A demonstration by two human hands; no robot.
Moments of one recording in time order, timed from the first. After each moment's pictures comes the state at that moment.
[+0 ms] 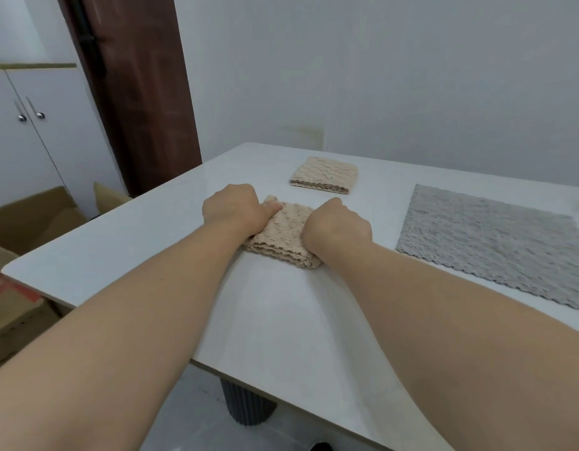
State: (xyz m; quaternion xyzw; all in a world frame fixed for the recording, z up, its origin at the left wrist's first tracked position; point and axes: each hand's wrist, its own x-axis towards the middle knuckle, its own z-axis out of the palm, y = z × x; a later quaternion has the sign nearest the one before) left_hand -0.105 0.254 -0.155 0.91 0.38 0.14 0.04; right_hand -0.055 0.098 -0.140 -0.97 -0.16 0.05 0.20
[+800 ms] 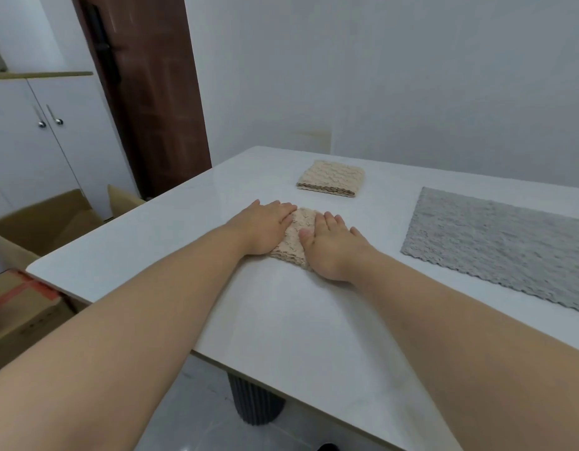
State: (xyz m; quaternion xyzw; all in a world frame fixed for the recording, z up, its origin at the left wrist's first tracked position) left_hand -0.111 0.247 -0.166 0.99 0.14 0.03 0.09; right_hand -0.050 0.082 -0.171 -0.92 -0.38 0.09 0.10
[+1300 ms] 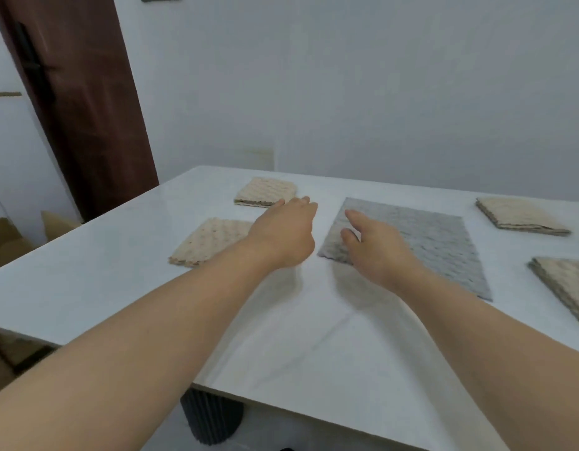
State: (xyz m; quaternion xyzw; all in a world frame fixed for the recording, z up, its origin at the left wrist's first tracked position) left_hand -0.092 0.070 -0.104 0.99 0.07 0.14 0.06; right_hand -0.028 -0.096 -0.121 -0.91 -0.30 -0.04 0.27
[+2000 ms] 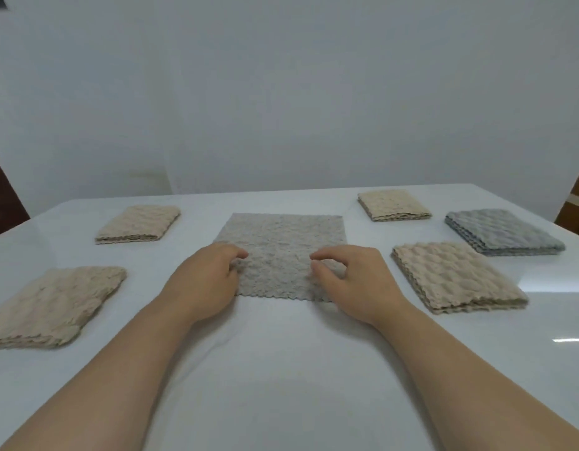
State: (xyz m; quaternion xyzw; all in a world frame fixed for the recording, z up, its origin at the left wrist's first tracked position) left_hand -0.016 -0.008 -0.151 0.98 0.02 0.16 0.15; right_hand 0.028 -0.269 -0.155 -0.88 -0.27 -0.15 0.37
